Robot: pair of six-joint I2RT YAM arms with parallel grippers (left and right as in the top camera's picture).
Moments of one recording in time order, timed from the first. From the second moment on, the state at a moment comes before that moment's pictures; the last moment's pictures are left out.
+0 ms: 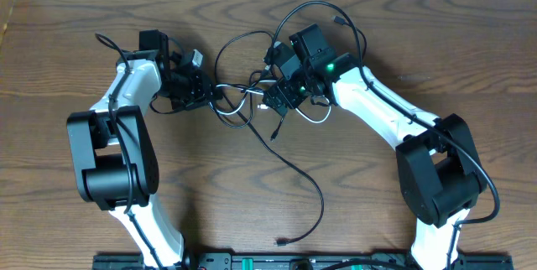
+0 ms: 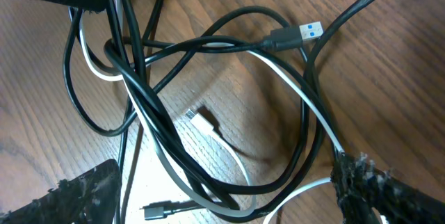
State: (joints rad) left arm 0.10 2.01 1.35 -0.79 0.59 -0.09; right arm 0.54 2.01 1.48 -0.52 -0.34 -0.15
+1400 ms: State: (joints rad) left arm 0.08 1.72 1.35 -0.80 0.59 -0.28; right arm 0.52 2.01 1.31 -0.05 -0.38 0.25
